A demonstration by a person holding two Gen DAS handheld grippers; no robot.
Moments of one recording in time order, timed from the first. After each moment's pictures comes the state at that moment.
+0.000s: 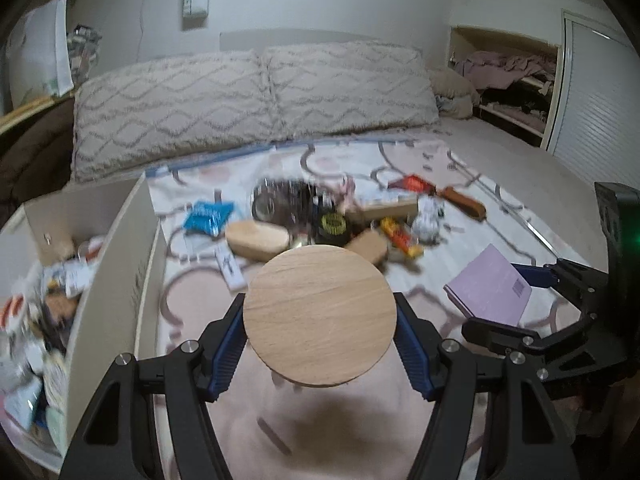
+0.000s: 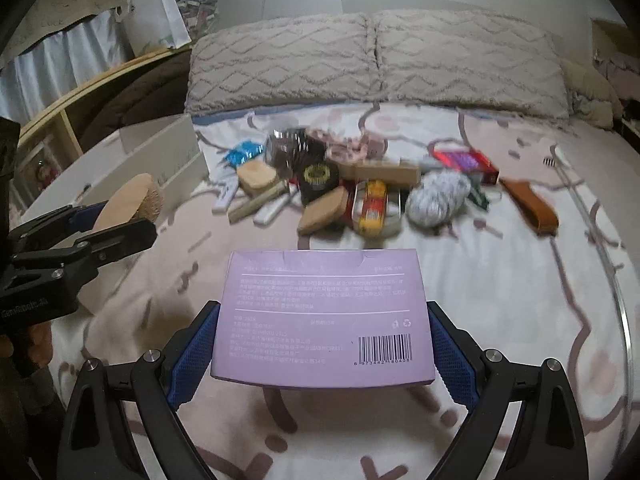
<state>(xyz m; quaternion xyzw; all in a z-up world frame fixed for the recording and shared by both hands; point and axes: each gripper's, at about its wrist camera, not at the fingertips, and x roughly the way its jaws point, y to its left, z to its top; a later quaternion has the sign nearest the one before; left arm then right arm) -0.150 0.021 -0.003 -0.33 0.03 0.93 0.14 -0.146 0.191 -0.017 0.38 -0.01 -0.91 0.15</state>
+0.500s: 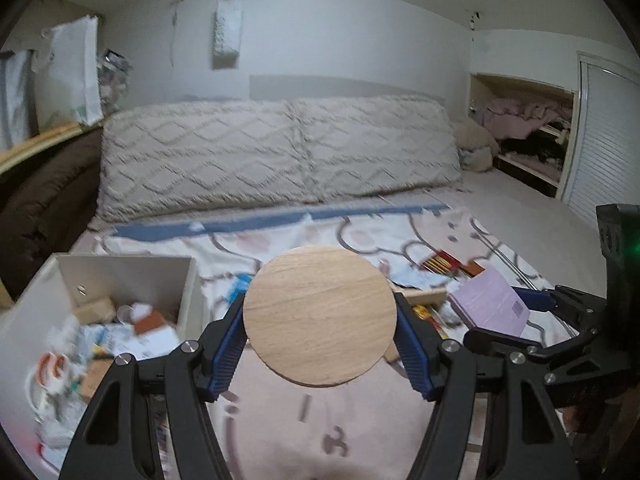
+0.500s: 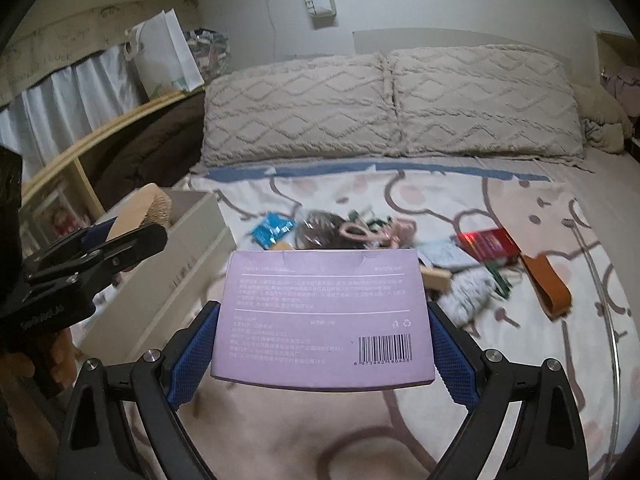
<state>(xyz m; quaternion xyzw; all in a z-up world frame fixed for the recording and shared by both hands) -0.172 -0.027 0.062 -0.26 0.01 0.96 0.10 -0.189 0.164 0.046 0.34 -0.05 -0.92 0.18</state>
